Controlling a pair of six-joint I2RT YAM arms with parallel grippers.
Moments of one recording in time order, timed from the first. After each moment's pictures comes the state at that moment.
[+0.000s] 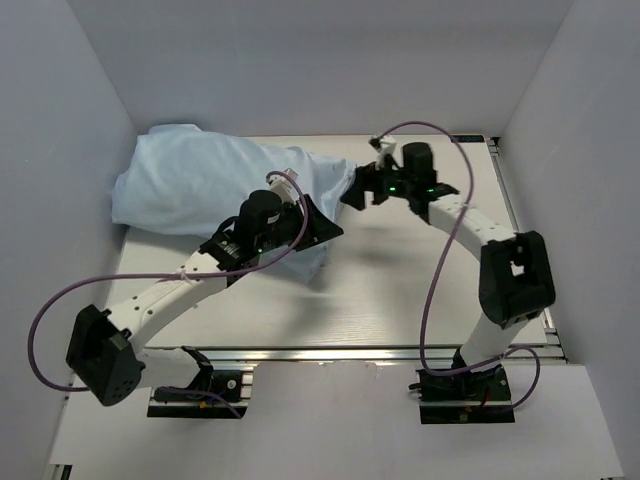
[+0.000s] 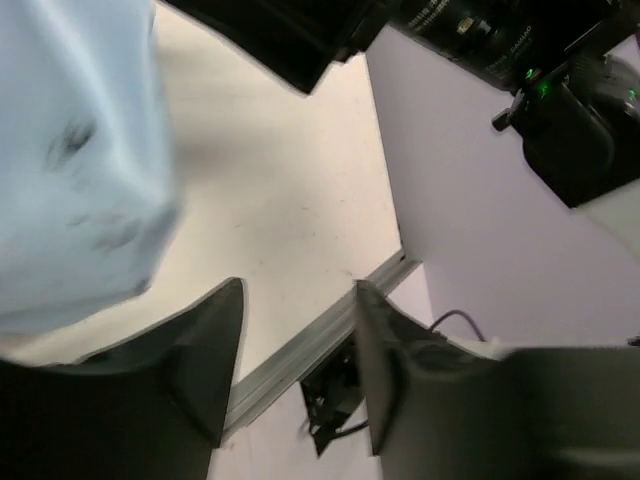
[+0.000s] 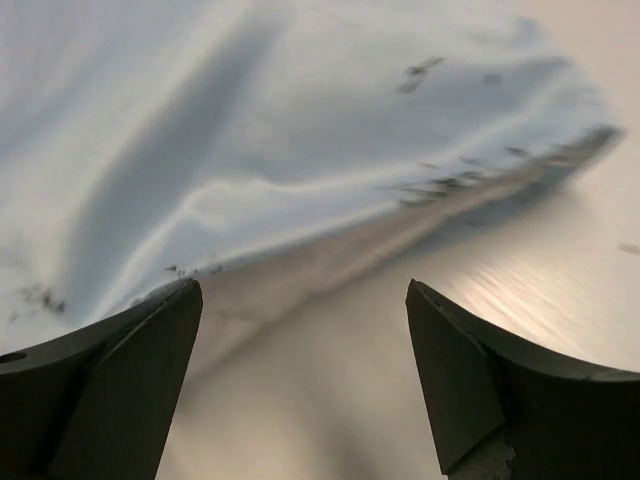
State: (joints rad) left arm -0.69 1.28 0.98 -0.08 0.19 -0.91; right arm 0.41 1.74 1.25 0.05 -0.56 0.13
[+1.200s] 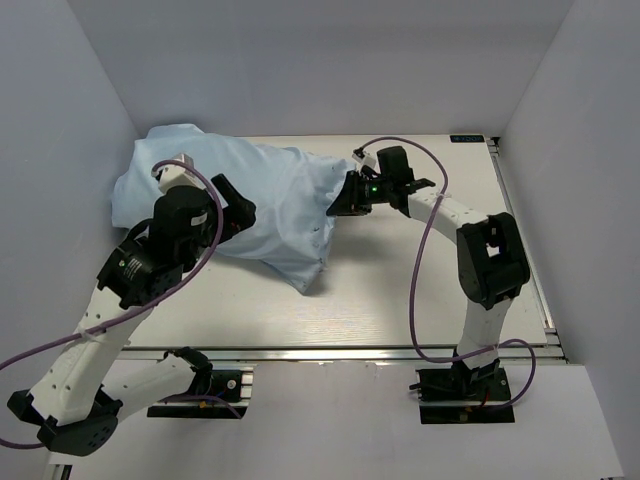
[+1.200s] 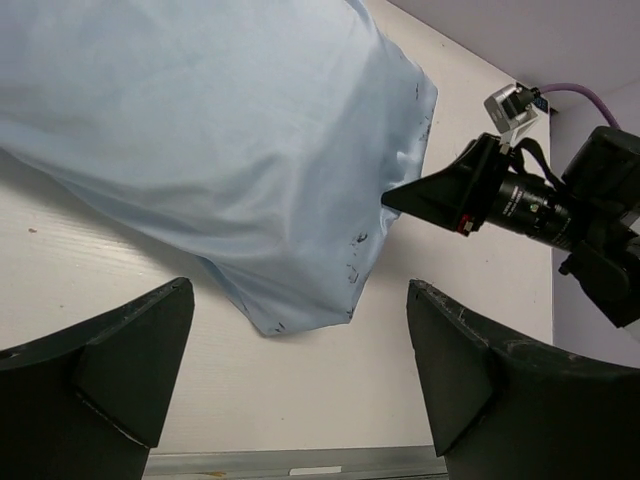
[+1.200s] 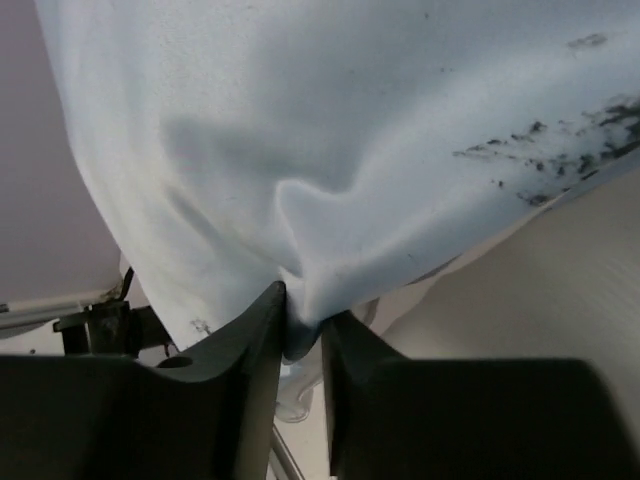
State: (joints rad) left arm -0.62 0.97 1.37 -0.88 -0.42 -0.77; right arm 0.43 1.90 1.38 -0.15 -0.73 0.50
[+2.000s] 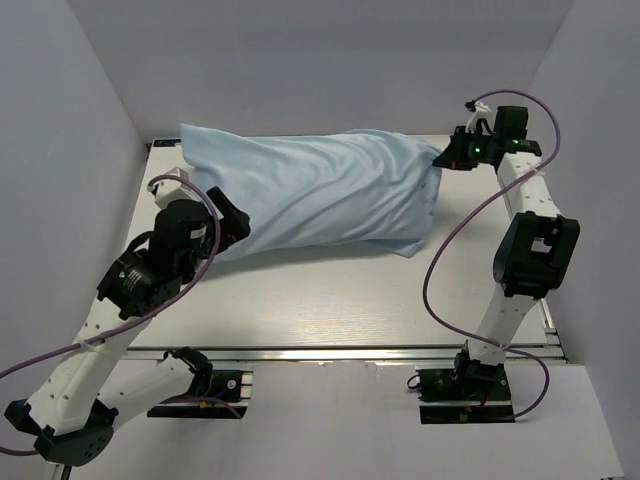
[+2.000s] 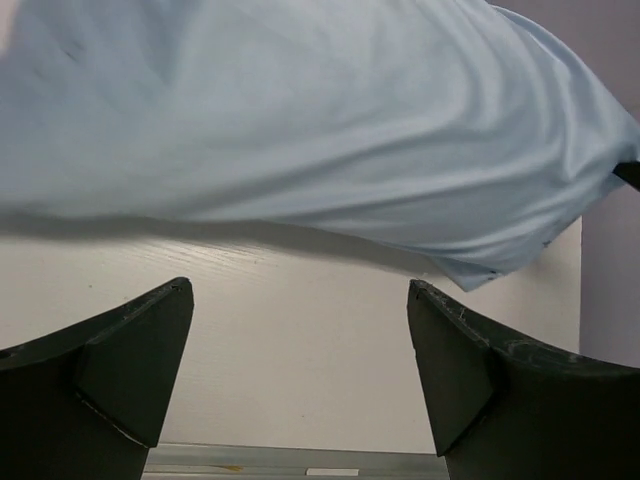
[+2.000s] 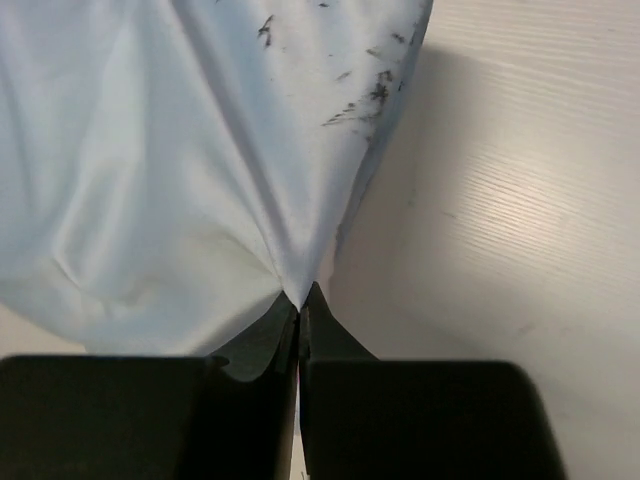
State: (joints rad) left arm -0.62 0.88 1.27 -0.91 -0.47 -0.81; right arm -0.08 1.94 1.74 -0.54 -0.72 -0.01
